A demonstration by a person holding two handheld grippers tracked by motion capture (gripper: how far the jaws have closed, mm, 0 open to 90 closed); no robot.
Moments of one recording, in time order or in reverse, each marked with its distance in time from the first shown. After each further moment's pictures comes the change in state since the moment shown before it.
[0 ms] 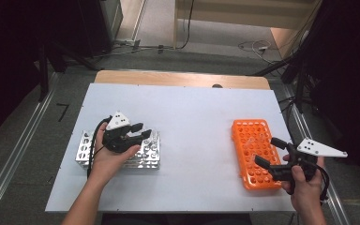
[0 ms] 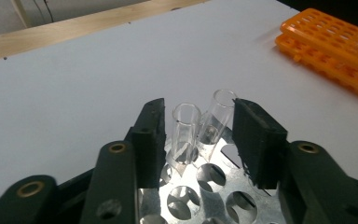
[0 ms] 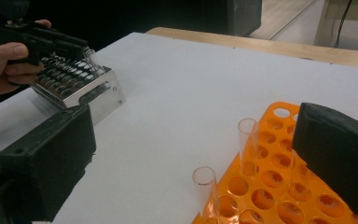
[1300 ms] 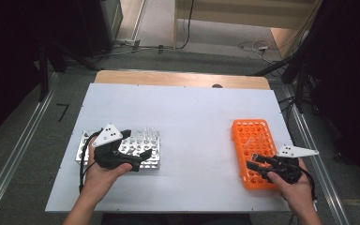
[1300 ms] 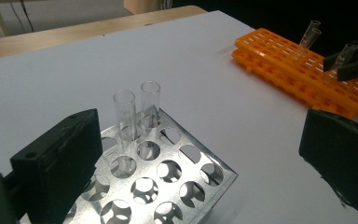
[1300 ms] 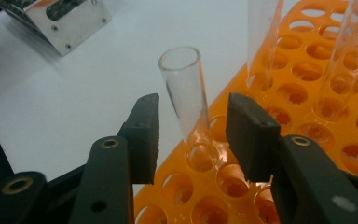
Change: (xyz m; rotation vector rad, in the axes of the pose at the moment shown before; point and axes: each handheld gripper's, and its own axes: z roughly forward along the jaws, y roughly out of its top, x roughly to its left) left arm -0.029 -0.010 -0.039 -0.065 -0.072 -0.025; right arm -0.019 -0.042 0.031 0.264 0.027 0.001
